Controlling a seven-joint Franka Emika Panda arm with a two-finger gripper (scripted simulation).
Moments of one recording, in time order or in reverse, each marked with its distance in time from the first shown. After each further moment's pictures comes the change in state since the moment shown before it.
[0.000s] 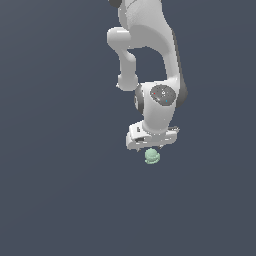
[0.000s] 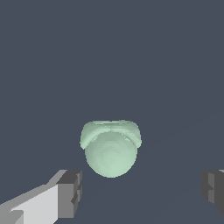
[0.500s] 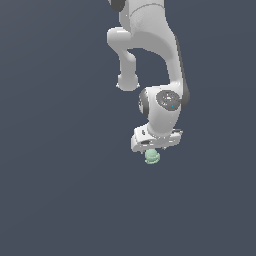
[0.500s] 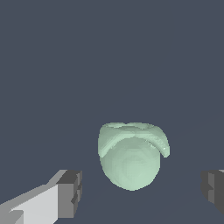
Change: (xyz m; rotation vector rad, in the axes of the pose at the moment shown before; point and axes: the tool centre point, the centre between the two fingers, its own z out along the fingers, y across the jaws) arm 0.002 -0.020 0.017 0.005 -0.004 -0.015
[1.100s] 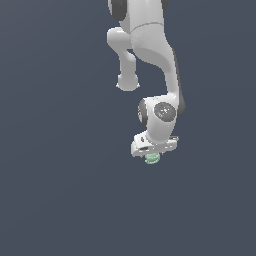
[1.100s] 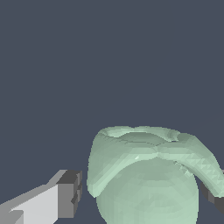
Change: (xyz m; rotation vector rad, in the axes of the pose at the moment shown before) arm -0.001 -0.001 0.046 0.000 -0.002 0.000
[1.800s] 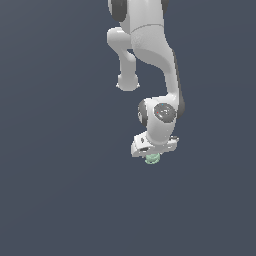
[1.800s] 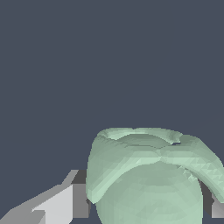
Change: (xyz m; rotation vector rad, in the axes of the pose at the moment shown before) arm 0.001 0.000 0.003 0.000 0.002 0.000
